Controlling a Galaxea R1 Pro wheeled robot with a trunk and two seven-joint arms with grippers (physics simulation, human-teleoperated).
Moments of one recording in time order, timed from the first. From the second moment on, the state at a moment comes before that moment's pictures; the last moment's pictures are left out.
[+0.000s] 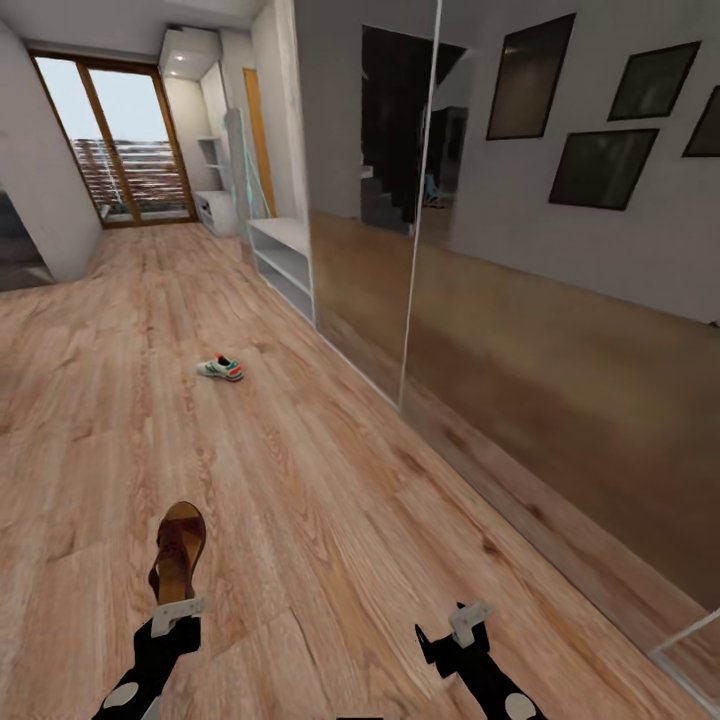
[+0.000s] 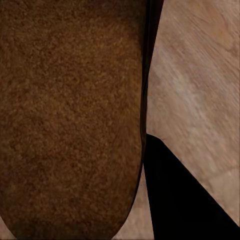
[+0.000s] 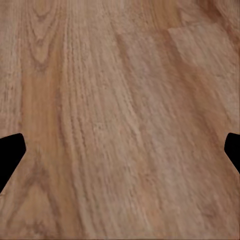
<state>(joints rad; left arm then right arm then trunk) -0.42 0.12 0.21 -0.36 0.01 -0.33 -0.04 -0.40 -0.02 0.29 -0.37 0.00 -0.41 0.09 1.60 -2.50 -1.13</state>
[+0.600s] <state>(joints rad) -0.42 0.11 0.21 -0.36 0.01 -0.33 -0.04 -0.40 -0.01 0.29 -0.34 0.00 -0.41 0.09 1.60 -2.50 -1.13</state>
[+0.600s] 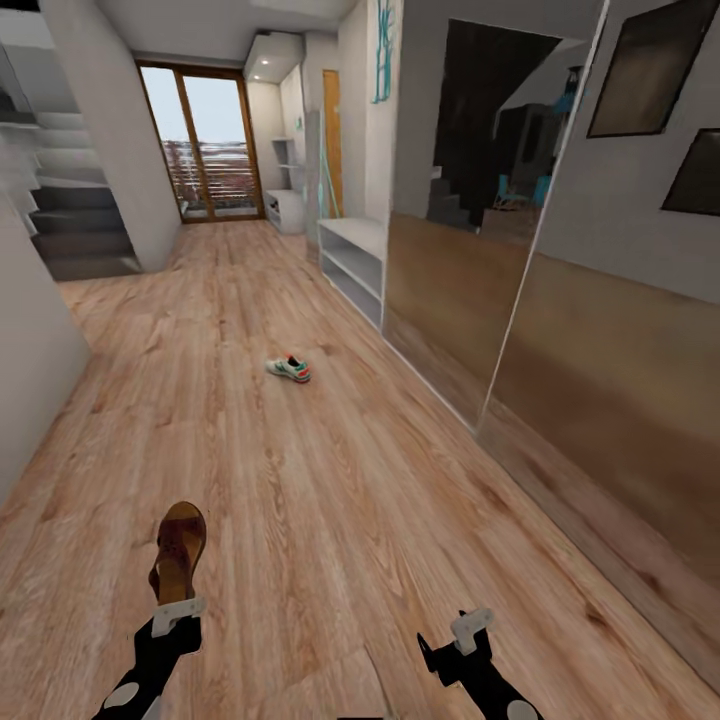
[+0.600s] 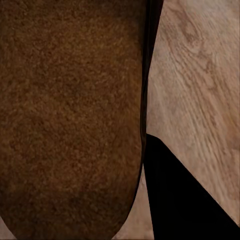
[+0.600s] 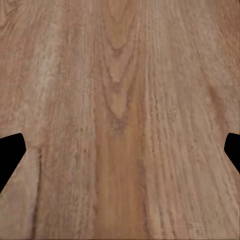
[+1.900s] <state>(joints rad) -0.41 0.11 0.21 -0.35 0.01 -0.38 -0.04 -0.40 -0.01 0.29 -0.28 0.00 -0.41 -0.12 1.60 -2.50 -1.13</state>
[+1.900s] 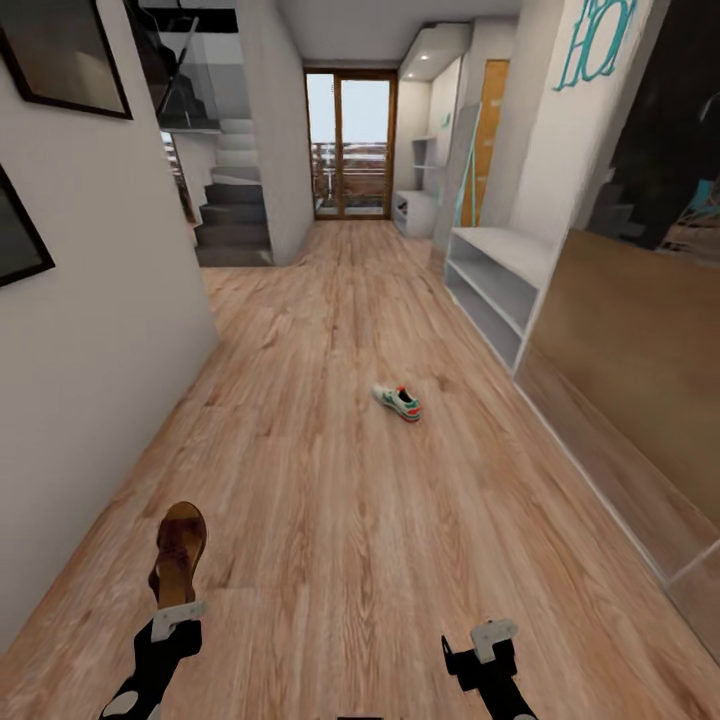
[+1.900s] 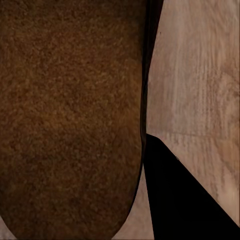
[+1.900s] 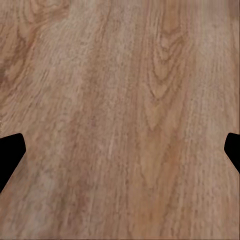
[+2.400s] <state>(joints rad) -0.41 0.11 0.21 -0.33 0.01 -0.39 -0.04 -0.40 -0.01 0.28 -0.28 -0.01 -0.41 -0.12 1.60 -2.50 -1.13</state>
